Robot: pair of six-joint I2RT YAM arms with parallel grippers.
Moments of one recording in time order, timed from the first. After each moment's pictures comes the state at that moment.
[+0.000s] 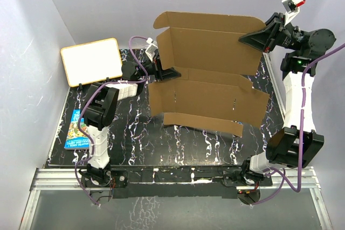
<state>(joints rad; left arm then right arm) -0.38 2.07 1.27 1.48 1.17 -1.05 -0.29 1.45 1.54 0.72 -1.47 0.93</state>
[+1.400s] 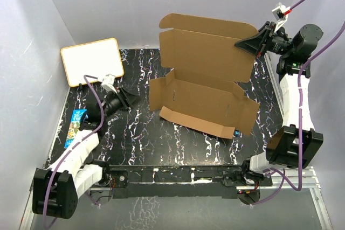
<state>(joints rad) -0.15 0.97 0.49 0.36 0.57 -0.65 -0.28 1.45 1.46 0.28 -1.38 0.49</state>
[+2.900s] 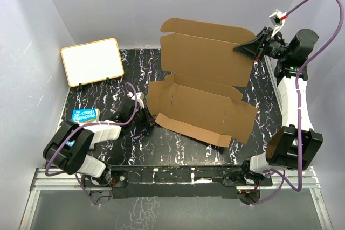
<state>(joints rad) -0.51 1.41 0.45 0.27 0.14 -0.62 -0.28 1.43 1.38 0.25 -1.35 0.44</state>
